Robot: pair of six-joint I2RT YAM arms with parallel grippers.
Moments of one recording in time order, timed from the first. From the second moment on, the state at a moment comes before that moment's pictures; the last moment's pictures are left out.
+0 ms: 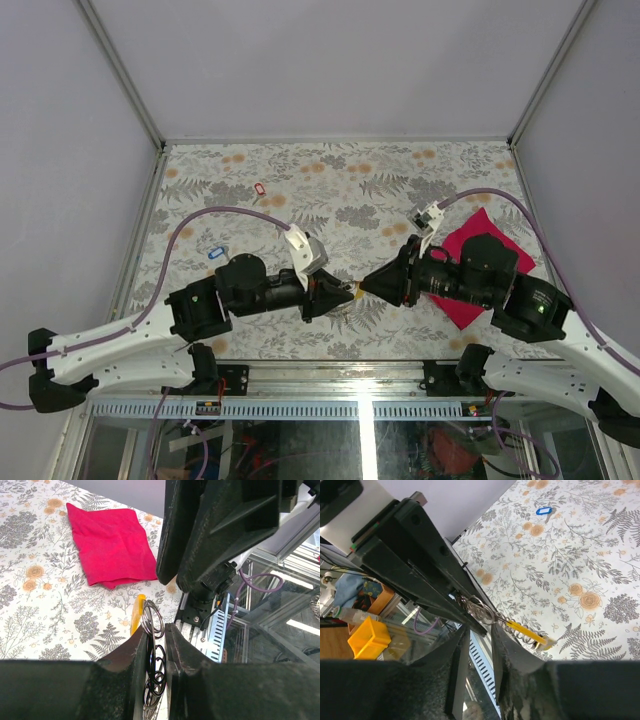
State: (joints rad) left arm -1.19 0.90 0.90 -0.13 0.11 -0.20; right arm 0.99 0.76 1.07 -0.53 -0.19 0.53
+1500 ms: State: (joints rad) left arm -1.19 0.84 0.86 -0.06 0.12 -0.25; right arm 0.99 0.75 0.91 -0.27 -0.26 0.65
